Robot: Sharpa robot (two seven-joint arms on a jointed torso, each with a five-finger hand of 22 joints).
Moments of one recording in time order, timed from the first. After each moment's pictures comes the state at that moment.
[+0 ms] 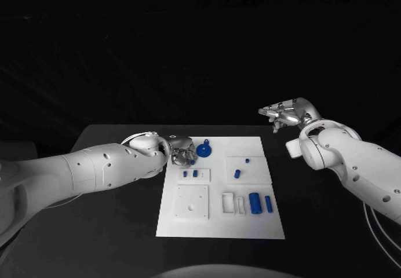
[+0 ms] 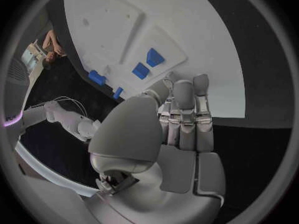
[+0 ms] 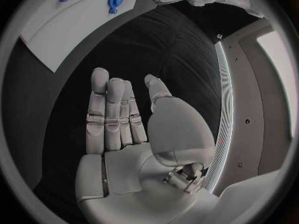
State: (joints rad) left arm 1.21 -0.60 -0.22 1.14 -1.42 -0.15 -0.01; left_hand 1.42 -0.04 0.29 -0.19 0.08 0.99 0.06 0.06 0.06 1.29 0.04 0.06 0.06 1.39 -0.05 1.10 0.34 0.09 1.25 -0.07 0.40 1.31; right arm 0.87 -0.67 0.54 1.31 -1.05 -0.39 -0.17; right_hand 1.24 -0.06 -0.03 -0.03 0.47 1.12 0.09 0.06 0.07 1.10 0.00 0.83 0.49 1.34 -0.06 0.81 0.78 0.10 1.46 -0.08 0.13 1.28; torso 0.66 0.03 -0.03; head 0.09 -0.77
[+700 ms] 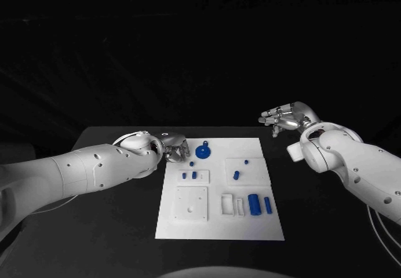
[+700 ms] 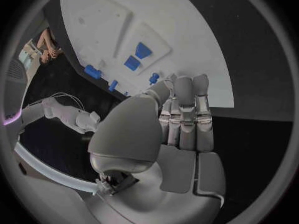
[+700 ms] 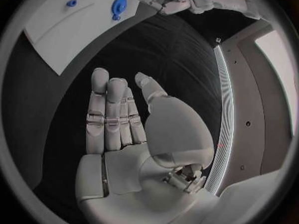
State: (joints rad) left arm 1.21 -0.64 -0.20 1.14 -1.41 -0.20 -0.01; left_hand 1.43 -0.06 0.34 -0.19 0.09 1.07 0.10 0.06 0.06 1.25 0.06 0.06 0.06 1.35 -0.04 1.04 0.31 0.10 1.22 -0.05 0.40 1.31; right arm 0.87 -0.69 0.54 1.30 -1.06 -0.32 -0.16; right_hand 1.29 -0.05 0.10 -0.15 0.42 1.09 0.11 0.06 0.07 1.11 0.02 0.58 0.31 1.32 -0.05 0.81 0.78 0.10 1.46 -0.08 0.12 1.28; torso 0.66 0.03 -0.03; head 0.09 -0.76
